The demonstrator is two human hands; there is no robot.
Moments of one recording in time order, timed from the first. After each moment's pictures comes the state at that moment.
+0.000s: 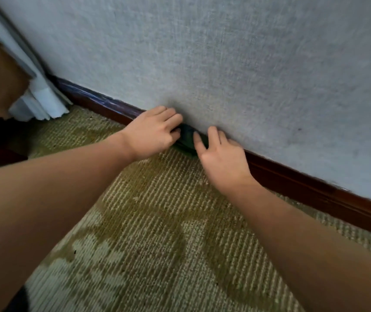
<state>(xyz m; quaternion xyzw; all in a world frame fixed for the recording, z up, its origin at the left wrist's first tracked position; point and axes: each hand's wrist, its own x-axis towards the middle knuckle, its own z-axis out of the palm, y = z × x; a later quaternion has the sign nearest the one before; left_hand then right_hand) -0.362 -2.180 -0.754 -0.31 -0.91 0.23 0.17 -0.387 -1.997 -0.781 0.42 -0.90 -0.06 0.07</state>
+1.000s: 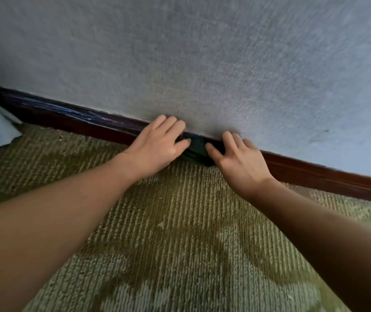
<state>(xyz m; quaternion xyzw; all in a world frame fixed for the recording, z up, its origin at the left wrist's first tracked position) -0.371 -2.241 -0.781 -0.35 -0.91 0.06 0.23 -0.367 -2.053 -0.755 0.31 -0.93 -0.19 0.03</state>
